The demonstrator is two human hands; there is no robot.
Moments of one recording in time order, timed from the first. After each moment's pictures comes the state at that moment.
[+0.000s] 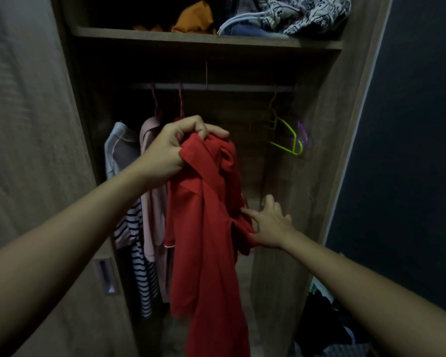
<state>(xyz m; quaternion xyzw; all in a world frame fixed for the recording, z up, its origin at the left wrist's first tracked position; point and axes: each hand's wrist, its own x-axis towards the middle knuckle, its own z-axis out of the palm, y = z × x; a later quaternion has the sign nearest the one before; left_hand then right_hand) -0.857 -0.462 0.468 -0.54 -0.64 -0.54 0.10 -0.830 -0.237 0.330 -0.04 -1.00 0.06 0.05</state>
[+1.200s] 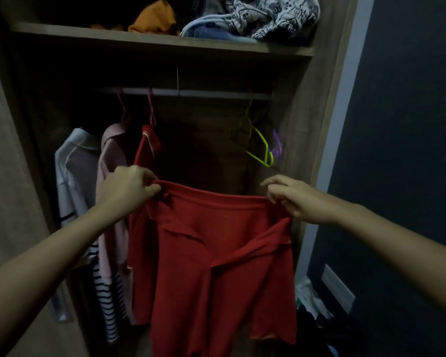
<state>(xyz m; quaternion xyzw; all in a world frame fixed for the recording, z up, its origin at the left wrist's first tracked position) -0.923 -0.439 0.416 -0.15 -0.94 -0.13 0.28 -0.811 -0.107 0.423 0.23 -0.96 0.06 0.14</state>
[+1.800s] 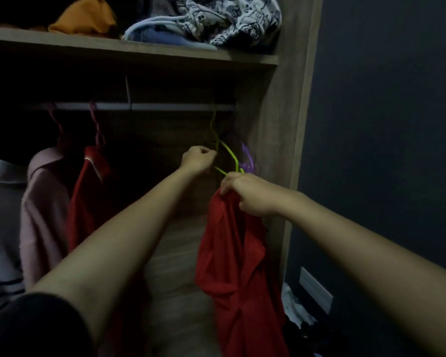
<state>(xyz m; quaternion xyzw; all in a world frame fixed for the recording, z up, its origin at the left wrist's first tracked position) -1.045 -0.220 0.466 -0.21 -0.82 -0.53 0.04 -0.883 -0.136 0.459 0.09 -0.99 0.01 0.13</state>
